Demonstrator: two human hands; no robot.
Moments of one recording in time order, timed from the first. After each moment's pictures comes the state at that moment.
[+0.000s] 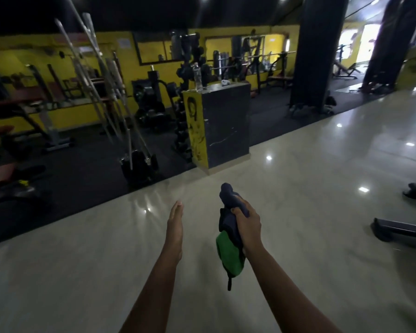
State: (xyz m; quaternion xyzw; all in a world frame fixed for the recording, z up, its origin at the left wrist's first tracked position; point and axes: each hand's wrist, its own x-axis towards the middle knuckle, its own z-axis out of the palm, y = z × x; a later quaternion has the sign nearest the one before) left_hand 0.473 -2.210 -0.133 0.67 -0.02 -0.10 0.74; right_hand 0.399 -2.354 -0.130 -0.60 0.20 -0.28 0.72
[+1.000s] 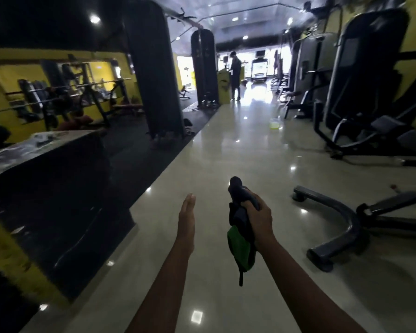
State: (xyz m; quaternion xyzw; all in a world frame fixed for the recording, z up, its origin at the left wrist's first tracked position) left_hand 1.052 -2.911 -0.105 0.59 -0.31 -0.37 0.65; right_hand 0.902 -2.965 -0.110 -0.50 0.44 -0.53 0.53
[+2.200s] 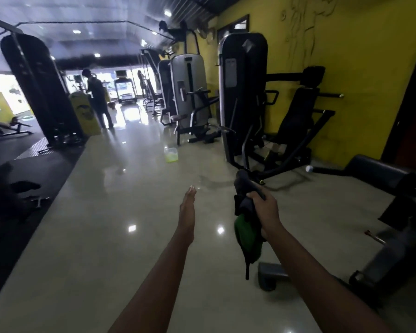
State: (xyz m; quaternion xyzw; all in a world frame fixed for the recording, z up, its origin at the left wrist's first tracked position) left_hand 1.146 -4.018 -0.086 0.43 -0.50 -0.56 0.51; right_hand 0.978 -3.970 -0.084 -0.31 0.58 -0.67 0.34
